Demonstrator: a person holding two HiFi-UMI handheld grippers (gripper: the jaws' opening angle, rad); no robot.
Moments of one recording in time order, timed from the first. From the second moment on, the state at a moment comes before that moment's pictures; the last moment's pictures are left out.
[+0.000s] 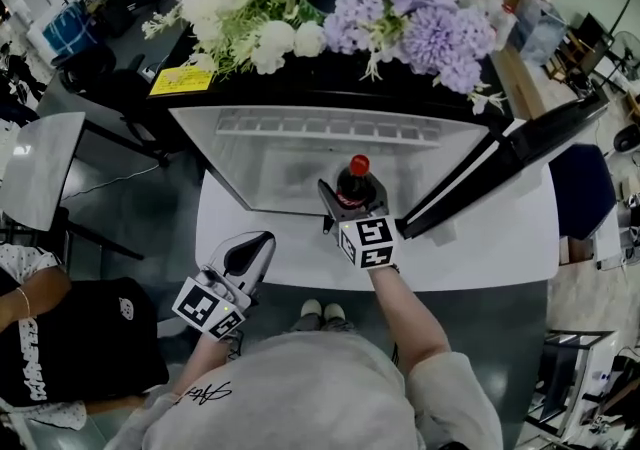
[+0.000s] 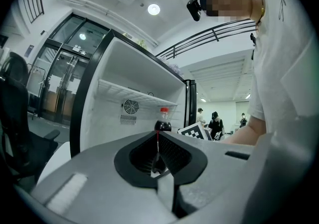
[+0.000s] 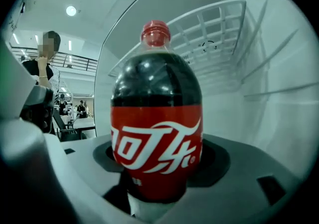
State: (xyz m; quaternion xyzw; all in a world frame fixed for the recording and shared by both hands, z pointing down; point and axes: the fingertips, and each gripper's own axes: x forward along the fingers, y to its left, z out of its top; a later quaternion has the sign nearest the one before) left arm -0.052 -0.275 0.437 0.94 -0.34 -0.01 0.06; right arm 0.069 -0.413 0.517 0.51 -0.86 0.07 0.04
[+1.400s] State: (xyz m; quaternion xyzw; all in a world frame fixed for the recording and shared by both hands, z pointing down) left arm -0.070 -0.270 0.457 0.92 -0.37 0.01 0.08; right arm 0.062 -0.513 0.528 0.53 -0.84 0.06 0.05
